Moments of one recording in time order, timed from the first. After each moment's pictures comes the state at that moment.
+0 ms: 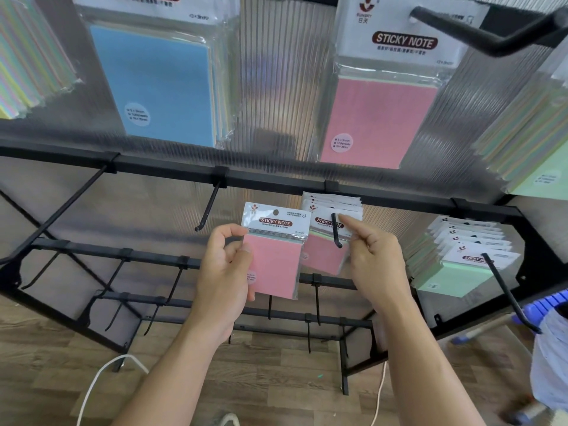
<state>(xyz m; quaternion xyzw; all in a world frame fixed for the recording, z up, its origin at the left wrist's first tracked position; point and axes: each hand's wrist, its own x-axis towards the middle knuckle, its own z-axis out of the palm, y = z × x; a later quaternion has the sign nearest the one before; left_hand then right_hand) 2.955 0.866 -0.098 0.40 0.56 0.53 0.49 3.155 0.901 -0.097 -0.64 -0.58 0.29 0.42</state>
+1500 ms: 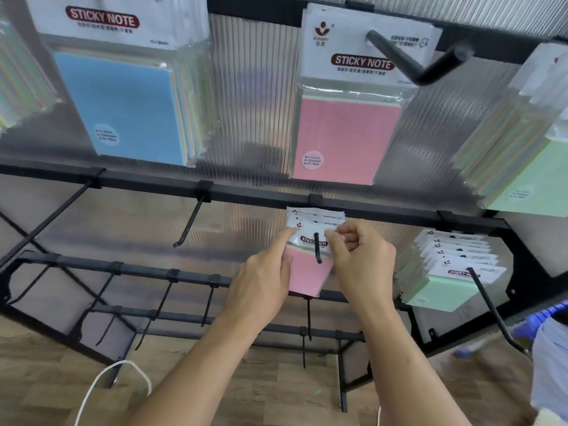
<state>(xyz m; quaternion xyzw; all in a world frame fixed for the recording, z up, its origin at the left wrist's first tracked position) 3.006 0.901 -0.114 0.71 0.61 0.30 0.21 3.153 0.917 -0.087 -0.67 -0.57 0.15 0.46</state>
